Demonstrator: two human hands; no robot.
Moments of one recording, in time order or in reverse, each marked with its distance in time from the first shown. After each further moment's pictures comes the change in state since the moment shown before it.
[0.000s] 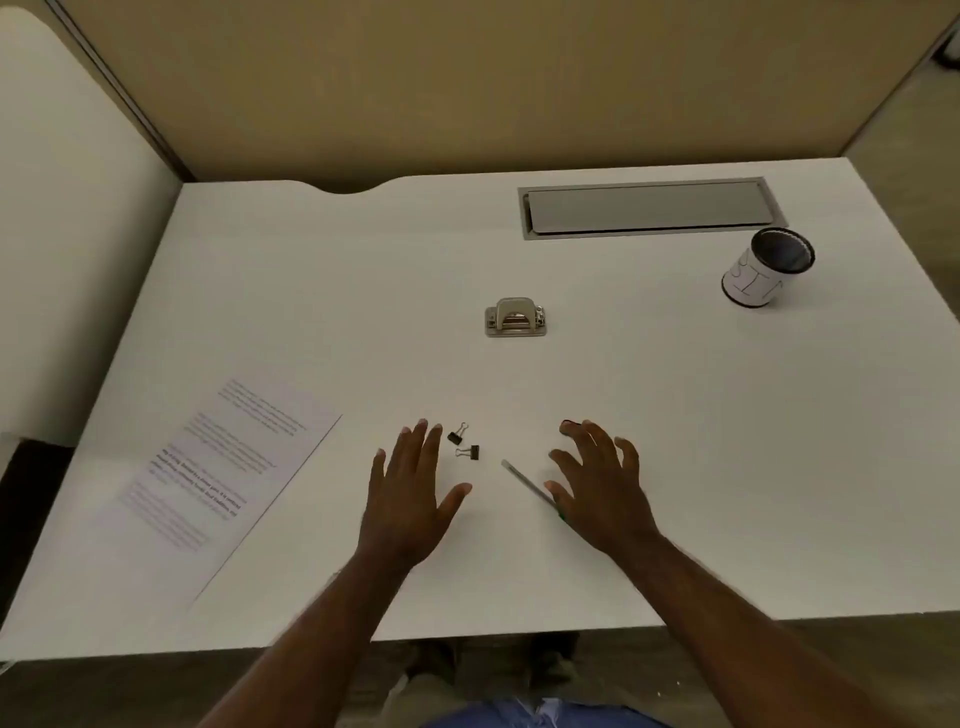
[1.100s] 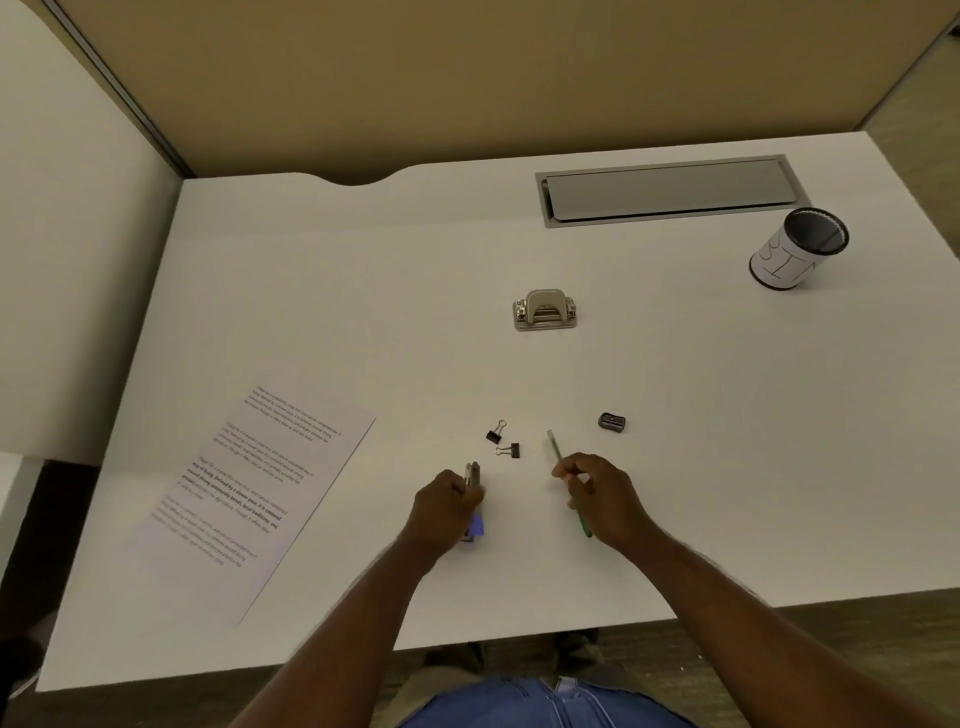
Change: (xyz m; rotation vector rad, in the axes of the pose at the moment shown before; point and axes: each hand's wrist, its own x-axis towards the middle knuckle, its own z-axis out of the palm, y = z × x) left_hand 0.017 -0.033 0.000 -0.719 -0.339 -0.437; right_hand 0.014 -0.056 0.014 0.969 -0.131 0.393
